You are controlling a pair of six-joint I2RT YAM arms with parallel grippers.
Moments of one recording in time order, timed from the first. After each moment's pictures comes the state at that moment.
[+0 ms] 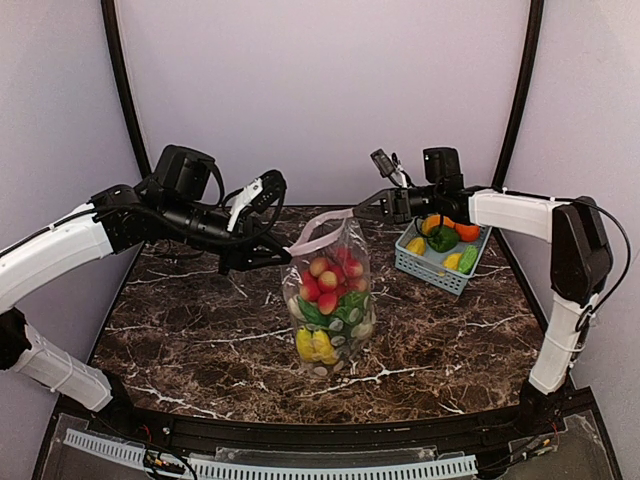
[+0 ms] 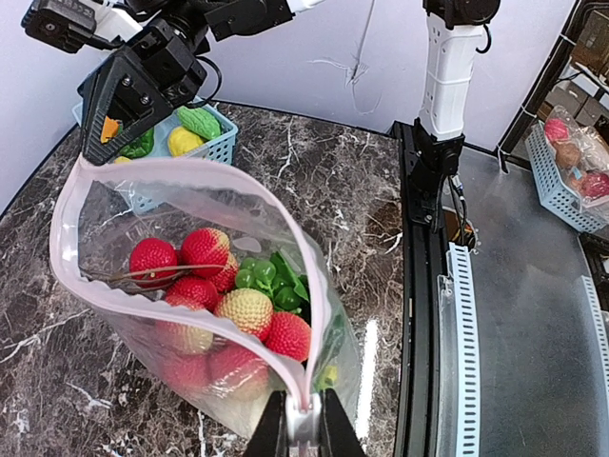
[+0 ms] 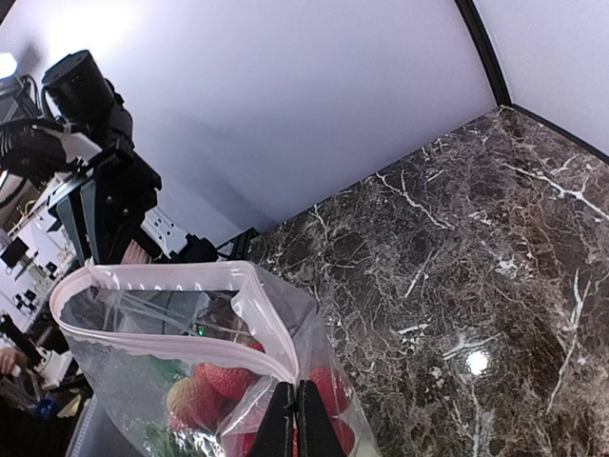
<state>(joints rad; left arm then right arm) -0.78 1.32 1.31 -0.59 0.59 0.20 0.43 1.85 1.43 0.04 -1.25 0.19</state>
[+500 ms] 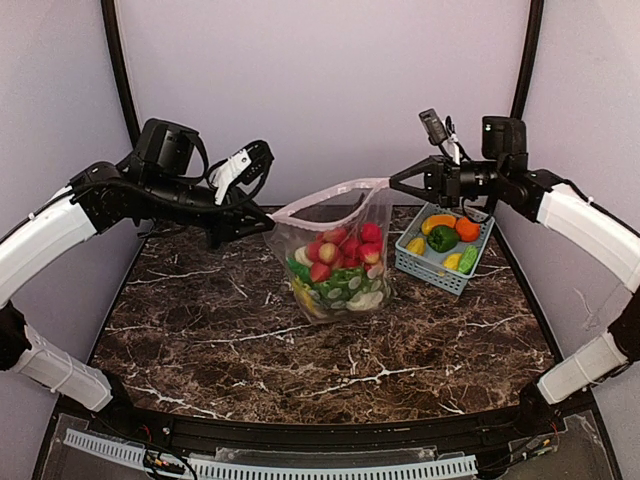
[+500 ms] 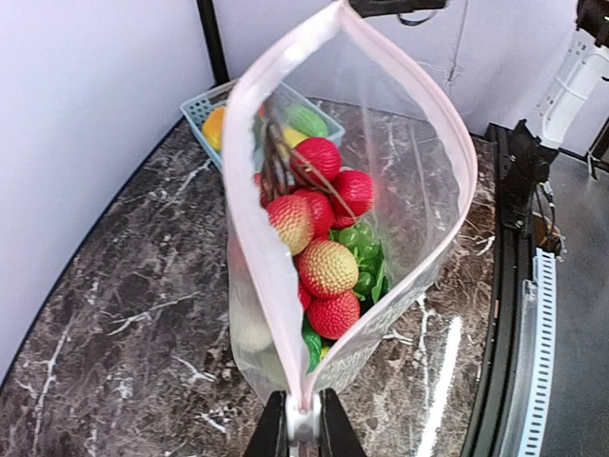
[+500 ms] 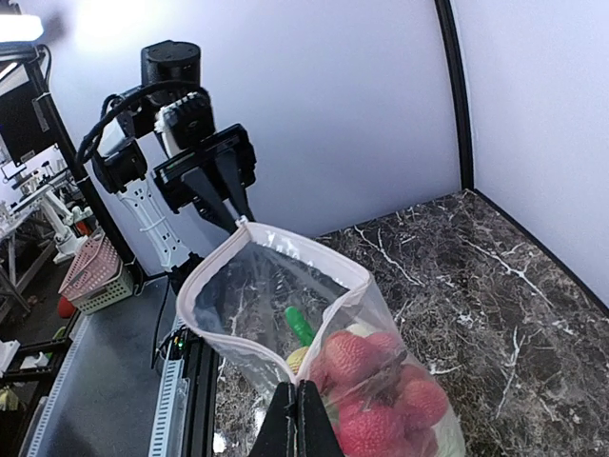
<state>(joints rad) -0.76 1.31 1.46 -0.72 0.36 0.26 0.42 1.43 1.35 -0.19 -1.11 0.08</state>
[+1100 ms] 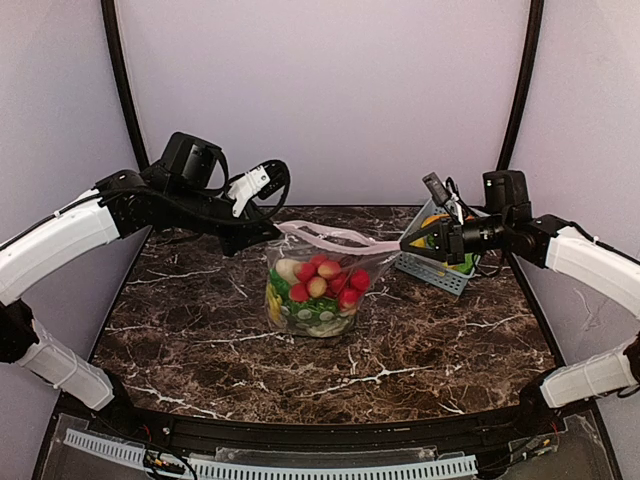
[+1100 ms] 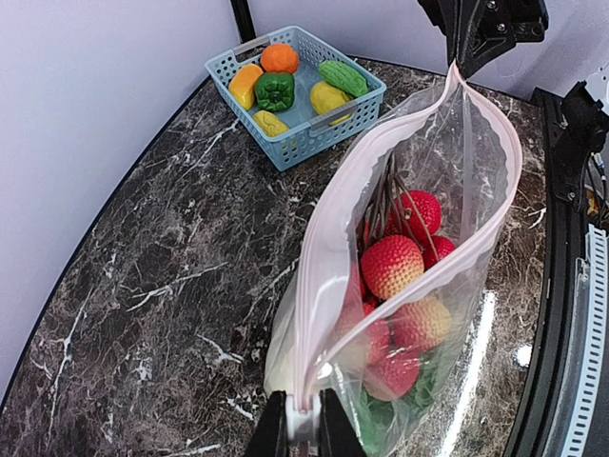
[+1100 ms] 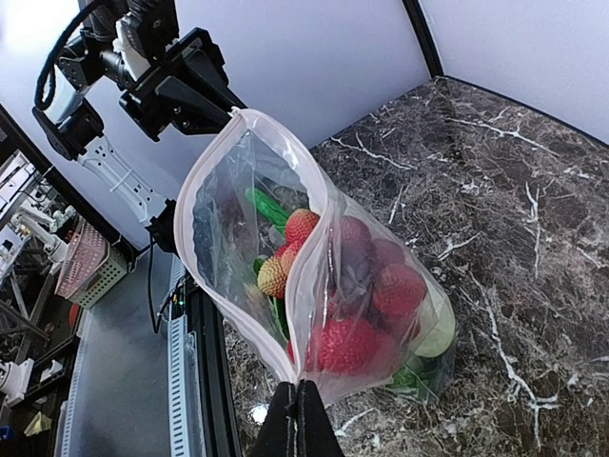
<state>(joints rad) -0.76 1.38 1.42 -0.68 0.22 0.30 0.43 1.23 0.98 -0.26 -0.99 0.08</state>
